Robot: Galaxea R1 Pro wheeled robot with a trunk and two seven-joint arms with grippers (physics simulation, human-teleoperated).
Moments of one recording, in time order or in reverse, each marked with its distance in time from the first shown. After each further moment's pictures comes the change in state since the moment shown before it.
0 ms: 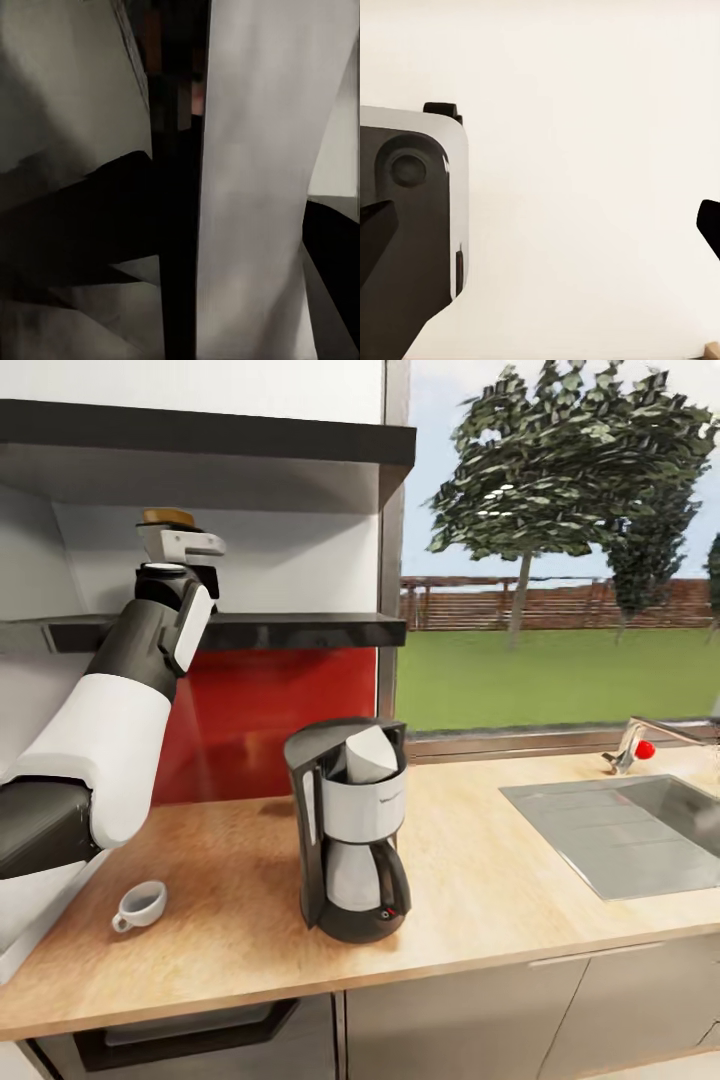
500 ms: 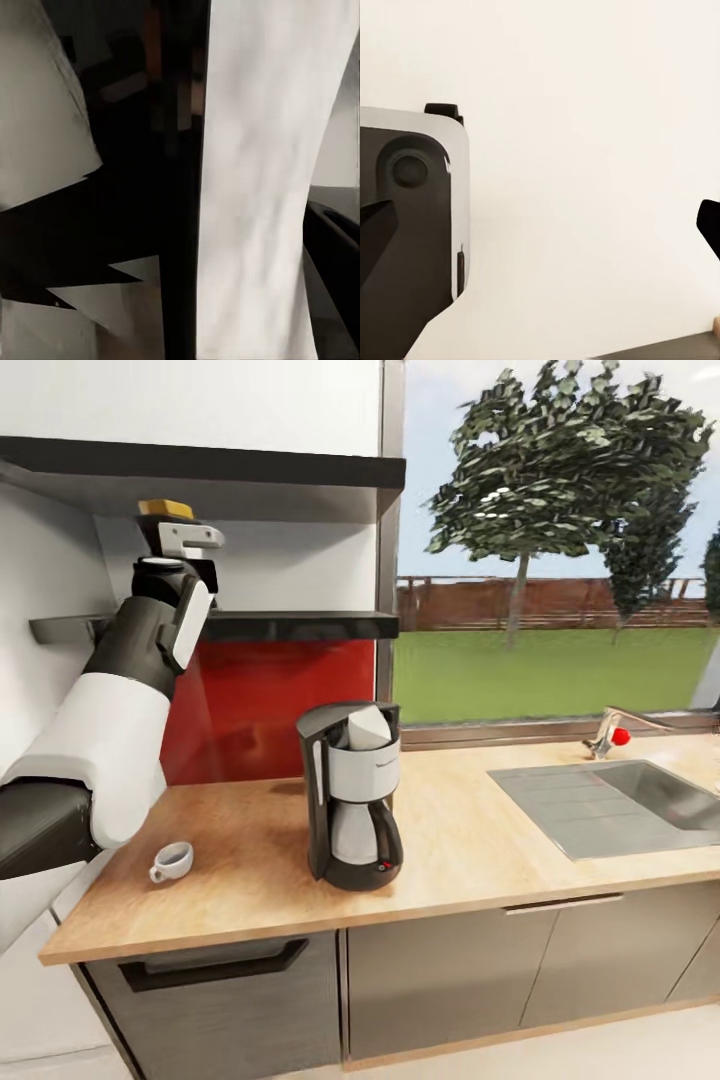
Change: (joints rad) left arm 0.000 -0.001 -0.002 -0.027 0.000 0.000 0.000; right arm 0.000 0.003 0.000 -0.001 0.000 0.000 -0.001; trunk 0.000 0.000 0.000
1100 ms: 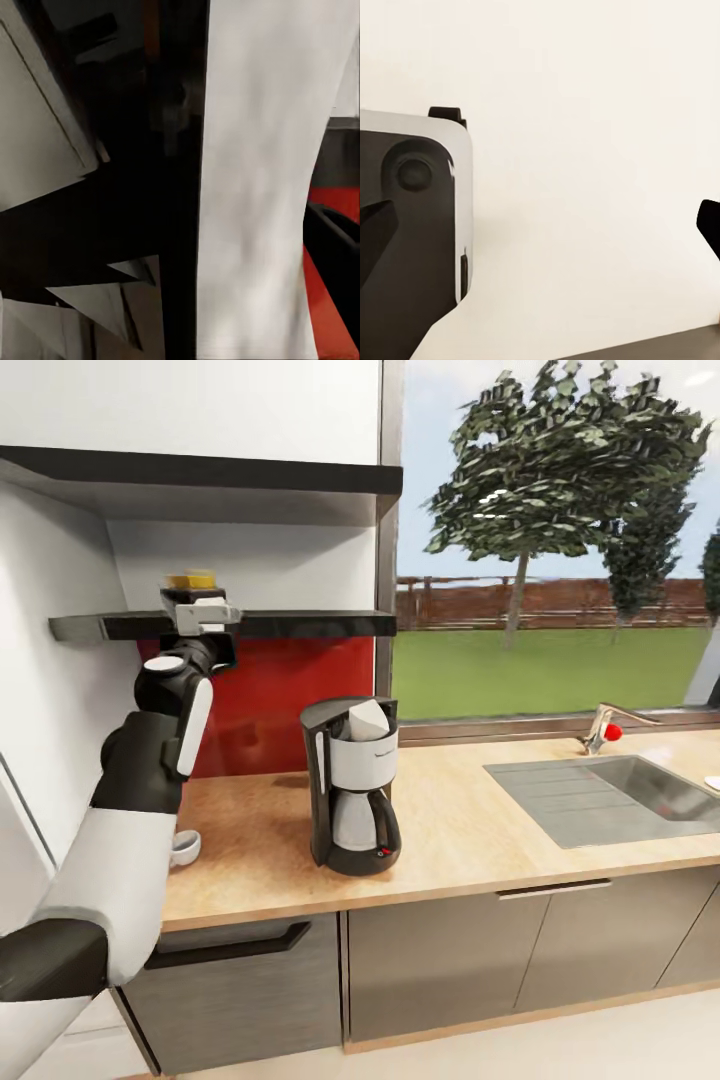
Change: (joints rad) left arm 0.432 0.001 -0.001 -0.525 0.010 0.075 -0.124; right arm 0.000 0.005 -0.001 -0.002 -0.003 -0.006 0.000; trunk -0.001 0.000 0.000
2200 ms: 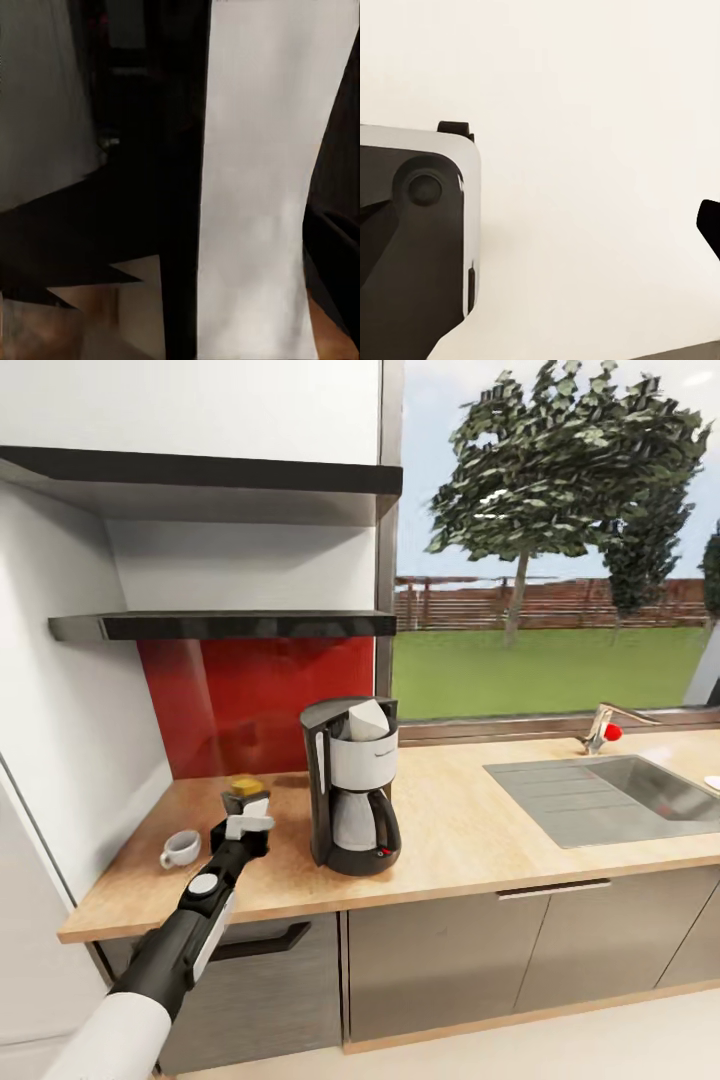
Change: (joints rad) left arm 0.566 0.014 -0.003 0.342 0.000 -0.563 -0.175; right arm 0.000 0.015 0.002 -0.025 -0.001 -0.008 0.009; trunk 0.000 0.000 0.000
